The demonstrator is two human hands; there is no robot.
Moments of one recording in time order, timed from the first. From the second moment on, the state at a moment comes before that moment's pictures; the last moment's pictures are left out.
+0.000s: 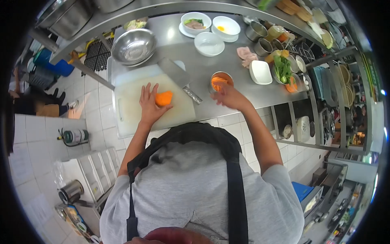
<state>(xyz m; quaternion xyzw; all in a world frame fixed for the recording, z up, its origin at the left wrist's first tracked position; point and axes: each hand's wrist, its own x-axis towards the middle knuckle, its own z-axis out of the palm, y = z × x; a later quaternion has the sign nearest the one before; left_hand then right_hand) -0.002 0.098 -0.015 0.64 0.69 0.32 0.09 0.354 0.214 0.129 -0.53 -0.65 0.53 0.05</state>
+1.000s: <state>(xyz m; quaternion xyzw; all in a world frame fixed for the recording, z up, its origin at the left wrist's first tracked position) -0.018 0.113 -0.047 0.45 0.66 0.52 0.32 0.344 0.306 0.129 -0.53 -0.69 0.47 0.18</state>
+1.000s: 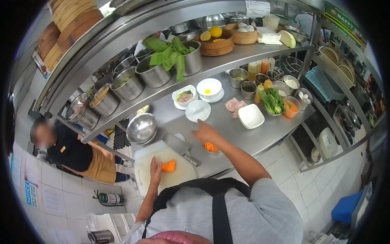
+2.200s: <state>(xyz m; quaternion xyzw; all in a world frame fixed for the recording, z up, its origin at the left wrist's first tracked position) 0.024 0.105 -0.010 0.60 0.76 0.24 0.06 0.276 0.222 0.034 -0.47 -0.78 0.40 0.09</state>
